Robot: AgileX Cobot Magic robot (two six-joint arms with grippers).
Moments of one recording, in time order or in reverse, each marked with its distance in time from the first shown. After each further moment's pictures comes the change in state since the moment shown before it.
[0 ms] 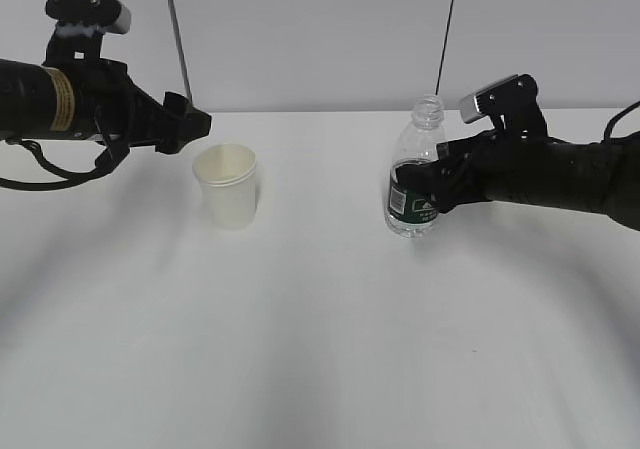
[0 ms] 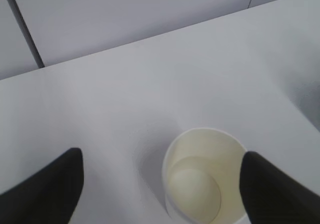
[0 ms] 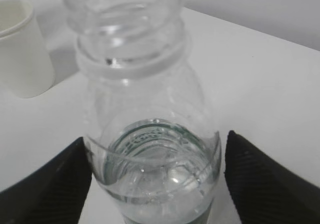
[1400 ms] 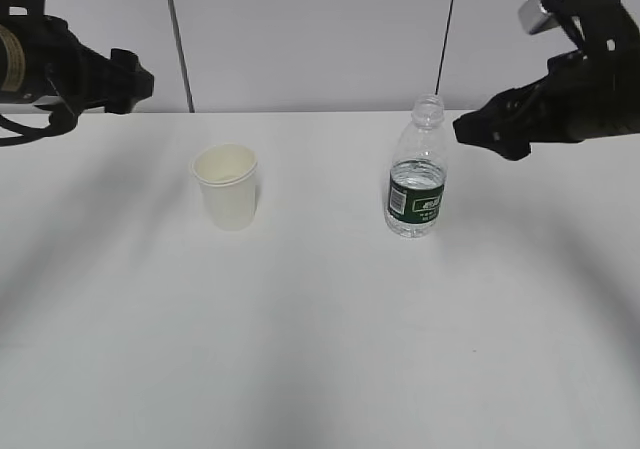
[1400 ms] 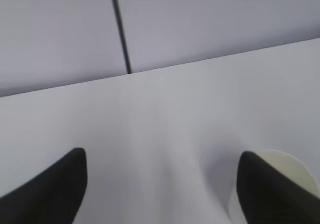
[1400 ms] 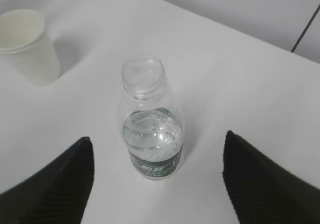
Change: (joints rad) left arm 0.000 -0.130 0.000 -0.063 0.250 -0.015; right arm 0.000 -0.411 0.000 -0.907 0.285 0.994
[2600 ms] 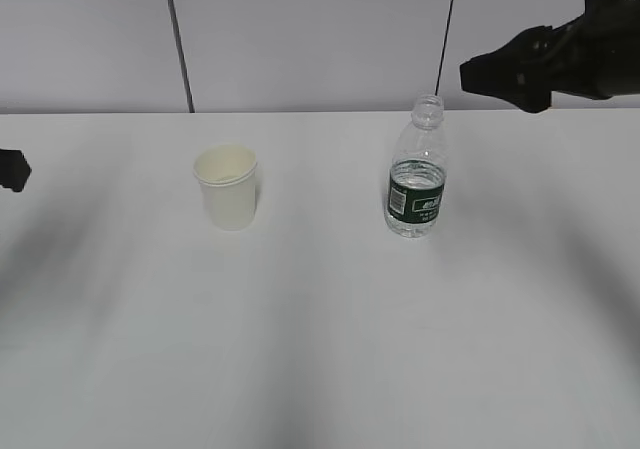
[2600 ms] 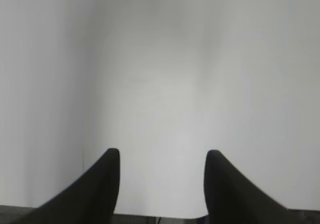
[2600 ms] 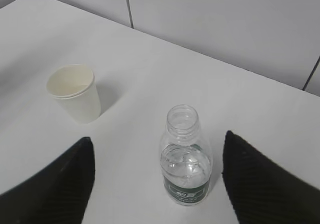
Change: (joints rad) left arm 0.000 -0.227 -0.055 -1.045 1.168 0.781; right arm 0.000 -0.165 0.002 0.000 -0.084 0.109
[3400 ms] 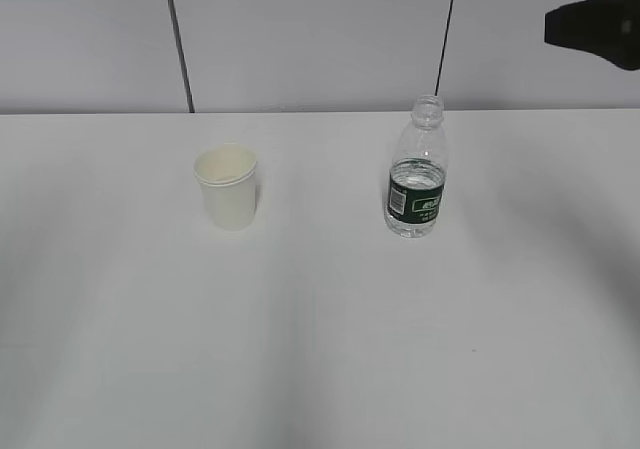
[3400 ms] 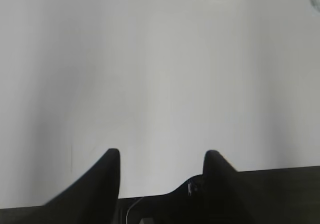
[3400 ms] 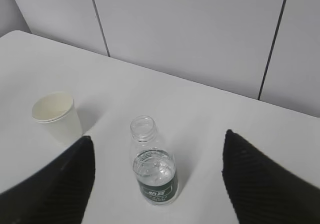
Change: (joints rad) left arm 0.000 -0.675 0.142 -0.106 0.086 0.099; right arm -0.183 -0.131 0.018 0.000 -0.106 0.032
